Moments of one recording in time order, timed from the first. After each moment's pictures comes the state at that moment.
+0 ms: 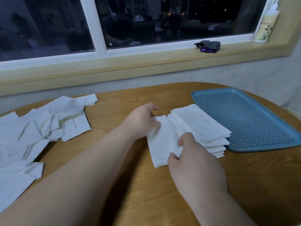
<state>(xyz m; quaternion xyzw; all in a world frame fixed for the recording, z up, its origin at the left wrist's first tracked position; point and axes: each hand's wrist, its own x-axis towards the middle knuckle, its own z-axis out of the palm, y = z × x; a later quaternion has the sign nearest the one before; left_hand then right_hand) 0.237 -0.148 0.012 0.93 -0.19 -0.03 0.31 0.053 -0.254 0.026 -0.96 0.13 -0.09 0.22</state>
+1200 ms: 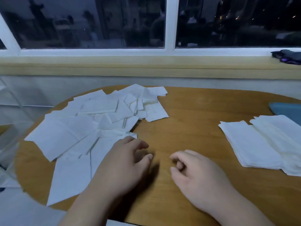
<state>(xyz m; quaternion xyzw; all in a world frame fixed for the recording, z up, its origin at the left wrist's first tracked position) 0.059 0.108 0.008 0.95 -0.03 0.09 0.29 0.054 -0.096 0.006 -0.96 -0.14 -0.03 0.25</state>
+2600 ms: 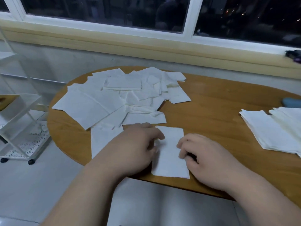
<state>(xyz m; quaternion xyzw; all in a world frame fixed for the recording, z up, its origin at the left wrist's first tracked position) 0.026 0.190 0.011 0.95 -0.14 0.01 0.27 0.043 -0.038 -0.002 -0.94 -0.29 0.01 0.15</state>
